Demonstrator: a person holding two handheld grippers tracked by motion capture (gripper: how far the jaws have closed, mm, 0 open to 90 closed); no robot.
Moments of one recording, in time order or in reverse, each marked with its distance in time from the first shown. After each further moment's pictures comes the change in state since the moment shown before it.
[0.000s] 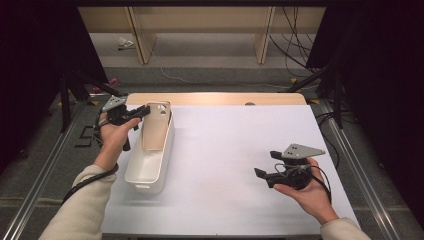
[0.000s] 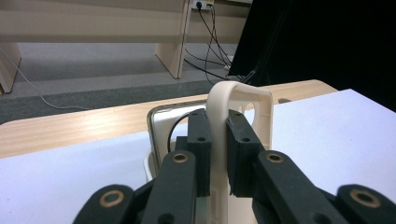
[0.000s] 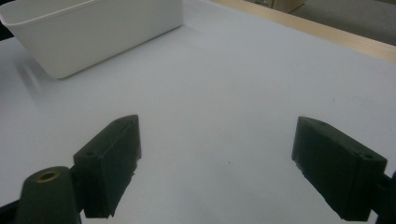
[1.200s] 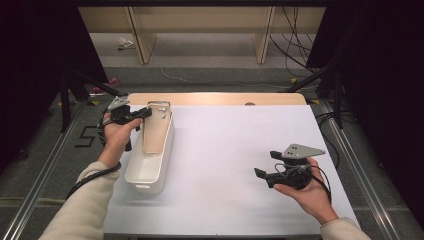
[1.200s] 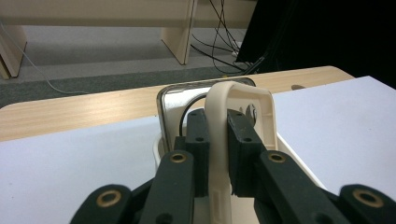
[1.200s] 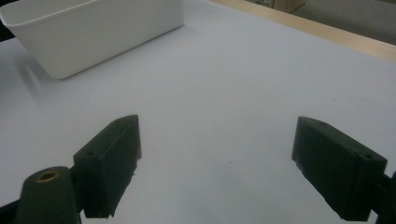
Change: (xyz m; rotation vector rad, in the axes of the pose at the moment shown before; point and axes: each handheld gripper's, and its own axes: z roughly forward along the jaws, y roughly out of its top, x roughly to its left) left arm 0.006 -0.006 0.013 0.060 0.033 -0.004; right arm 0.000 0.000 0.000 0.000 0.003 0.002
